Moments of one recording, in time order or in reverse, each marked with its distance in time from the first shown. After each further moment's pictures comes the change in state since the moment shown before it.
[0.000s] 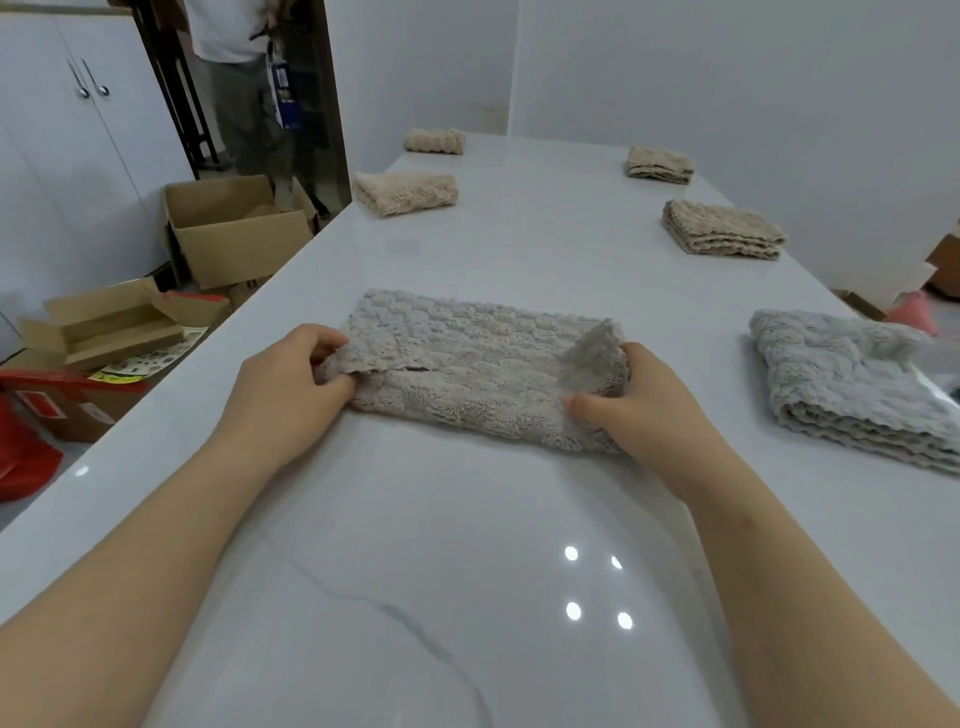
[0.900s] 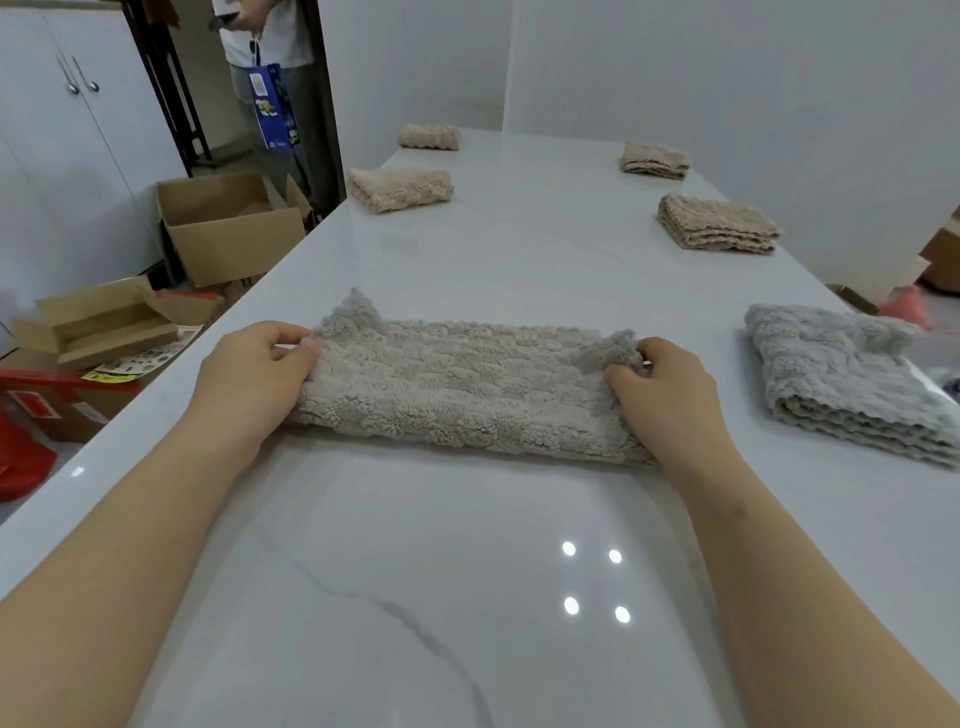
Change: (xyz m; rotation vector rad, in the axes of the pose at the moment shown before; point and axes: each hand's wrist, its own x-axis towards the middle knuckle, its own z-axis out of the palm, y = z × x) left_hand 0.011 -0.009 -0.005 -0.282 0.041 -0.217; right_hand 0.004 0.004 -0.004 -0.120 0.274 0.006
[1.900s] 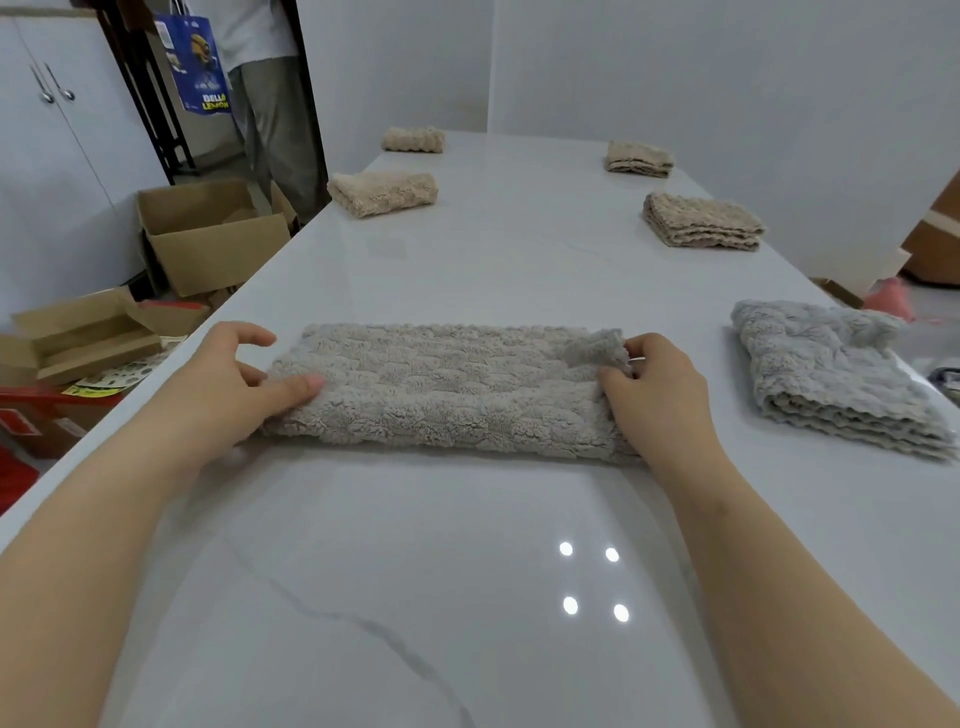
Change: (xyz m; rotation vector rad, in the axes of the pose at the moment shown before) left_hand -0.002 0.003 -0.019 0.097 -0.207 -0.085; right_hand 0.003 0.005 0.002 0.086 0.034 0.024
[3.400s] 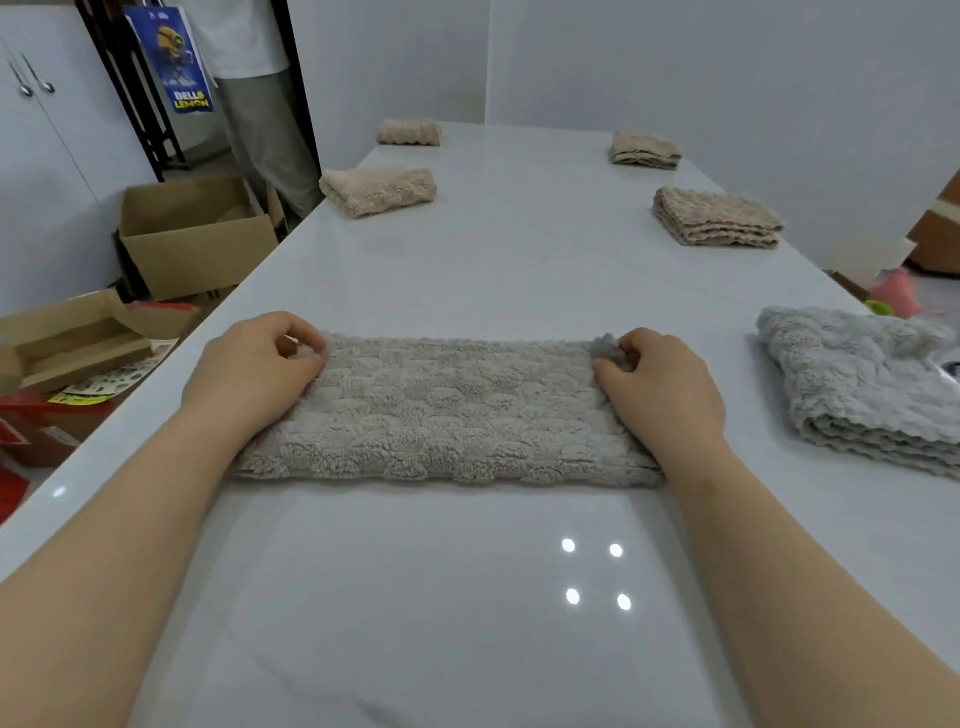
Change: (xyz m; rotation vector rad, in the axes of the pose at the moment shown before) left_hand 0.064 0.002 0.025 0.291 0.144 0.199; right_hand 0.040 0.008 0.023 -0.337 0.012 -0.035
